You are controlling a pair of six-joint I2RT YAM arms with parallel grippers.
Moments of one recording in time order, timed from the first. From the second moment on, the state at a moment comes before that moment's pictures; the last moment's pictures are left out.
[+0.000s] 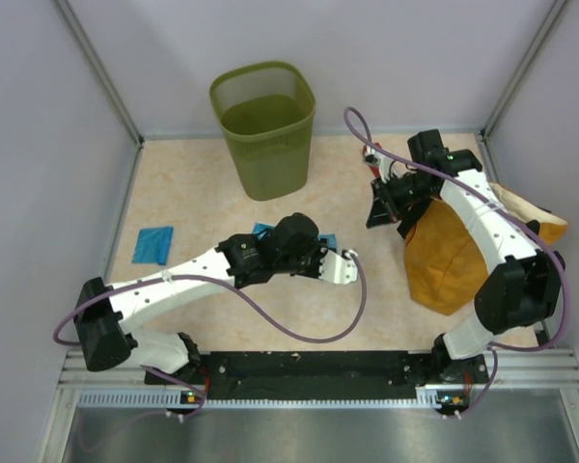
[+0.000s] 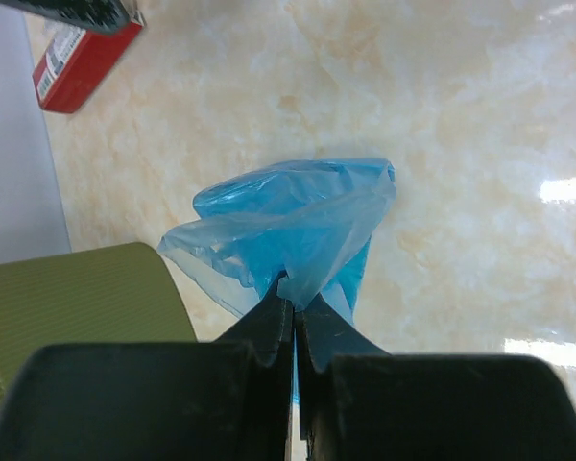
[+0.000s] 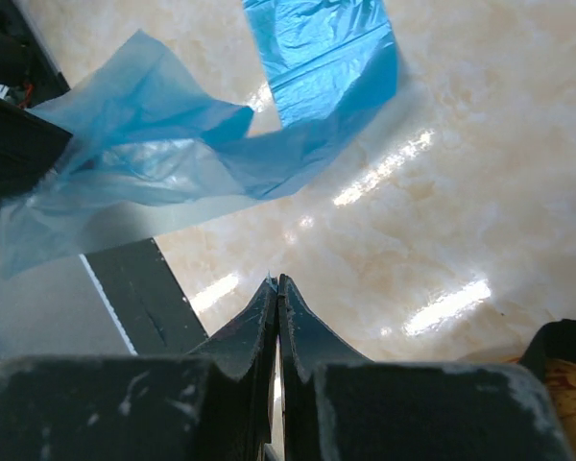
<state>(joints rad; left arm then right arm) -1.05 1.38 1.18 -0.50 0.03 0.81 0.24 1.57 1.49 -1.11 -0.75 -0.40</state>
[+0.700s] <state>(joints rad) -1.05 1.37 1.10 -0.52 0.06 0.82 0.46 1.57 1.61 -1.10 -0.70 -0.40</state>
